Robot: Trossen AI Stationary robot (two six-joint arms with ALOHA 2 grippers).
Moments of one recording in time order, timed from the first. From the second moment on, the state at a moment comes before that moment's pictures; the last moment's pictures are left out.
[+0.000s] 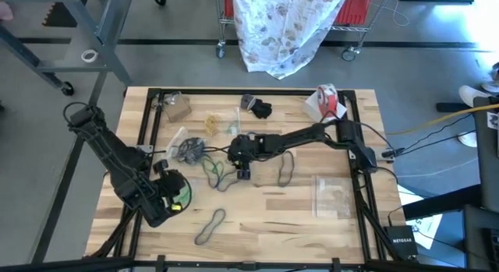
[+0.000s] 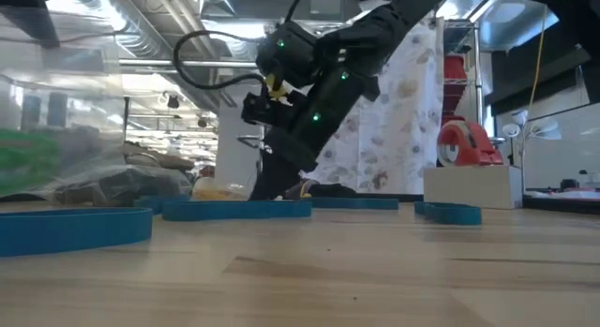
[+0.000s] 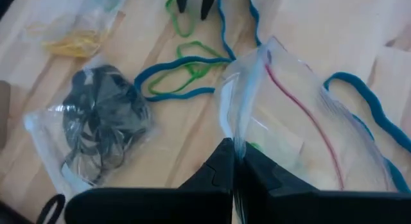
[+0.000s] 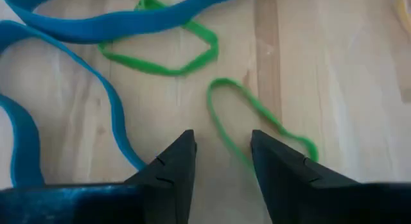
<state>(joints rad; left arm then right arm) -0.85 1.33 1.07 -1.18 -0.63 -1.21 -0.03 2.18 1.42 -0.18 -0.01 -0.07</state>
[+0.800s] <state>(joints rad) -0.85 1.33 1.07 -1.05 -0.63 -1.28 0.13 2.04 1.56 -0.33 0.11 -0.06</state>
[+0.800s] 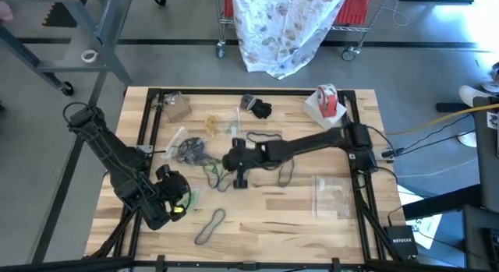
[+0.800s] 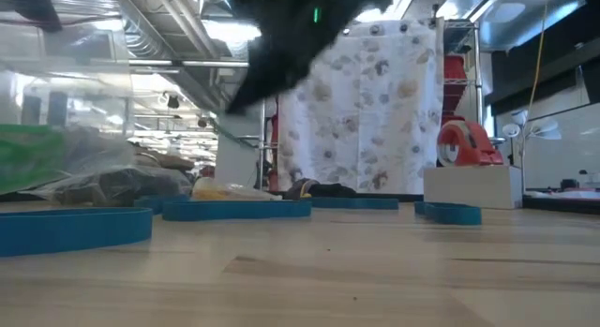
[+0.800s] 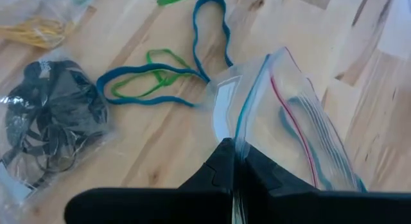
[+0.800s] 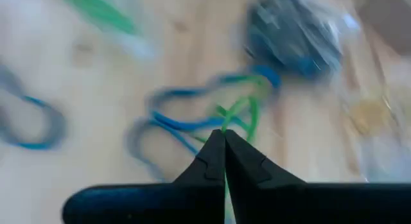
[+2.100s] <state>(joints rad) -0.82 1.35 1.07 -0.75 -0.72 -0.99 0.34 2.13 1.72 0.08 0.09 -0.24</state>
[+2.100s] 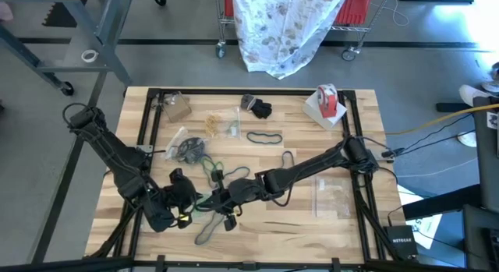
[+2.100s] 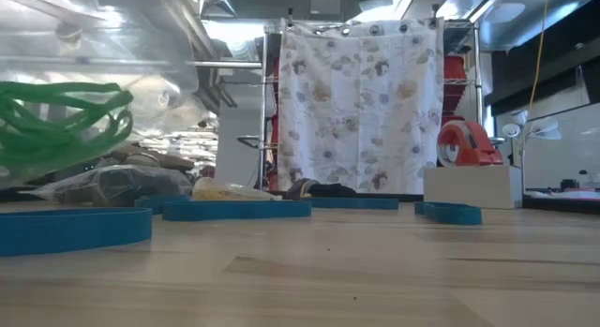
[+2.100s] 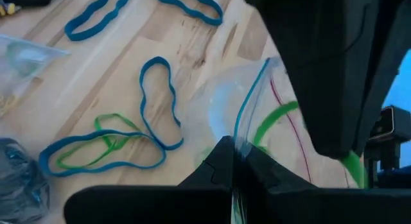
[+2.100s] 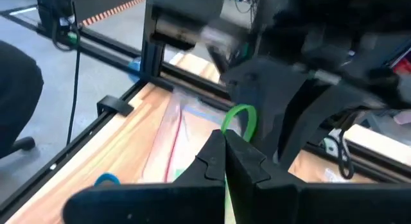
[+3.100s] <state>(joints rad) -0.81 1.34 1.07 -0.78 -0.72 -0.97 0.34 2.13 1.73 0.00 0.18 -0.16</state>
